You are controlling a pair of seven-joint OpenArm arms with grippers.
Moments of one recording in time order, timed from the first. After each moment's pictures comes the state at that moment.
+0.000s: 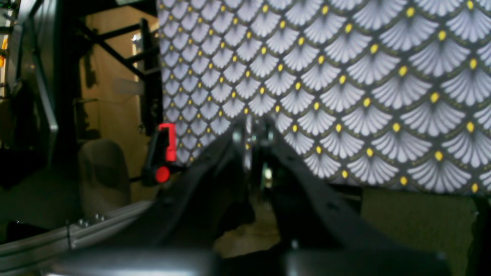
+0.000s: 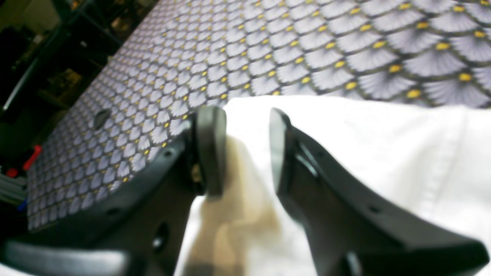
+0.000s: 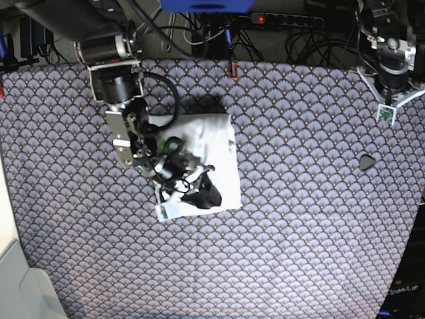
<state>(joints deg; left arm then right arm) 27.0 -8.1 -28.7 115.3 18.4 -22.5 39.2 20.6 -1.2 -2.8 43.9 16.3 40.4 -4.5</state>
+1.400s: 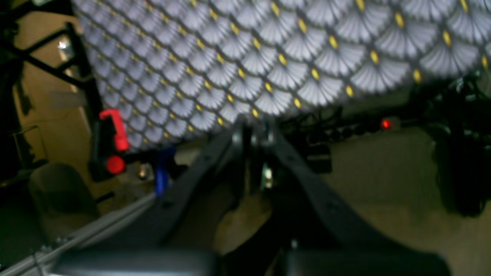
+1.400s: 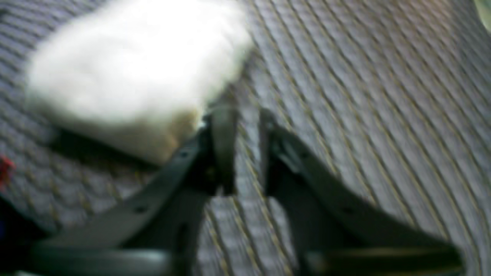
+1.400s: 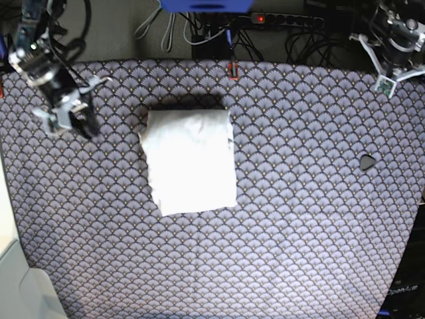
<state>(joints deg) 35.6 -9.4 -36.3 115.7 6.5 -40.5 38.5 -26.9 10.6 25.1 110.1 14.9 39.3 -22.4</state>
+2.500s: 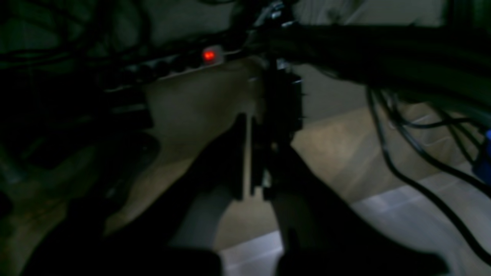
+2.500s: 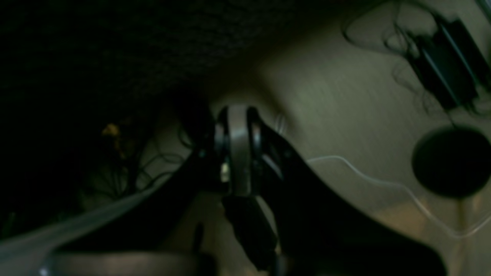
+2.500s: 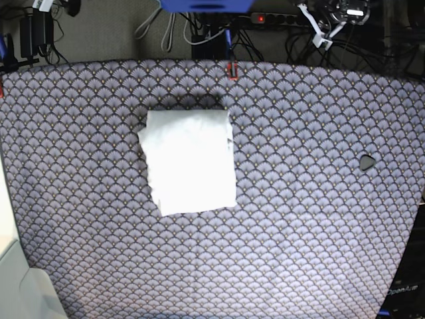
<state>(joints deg) 12.2 -15.9 -12.3 29.3 6.7 -40.2 5.5 -32.3 8.4 41.5 42.1 15.3 39.5 13.4</state>
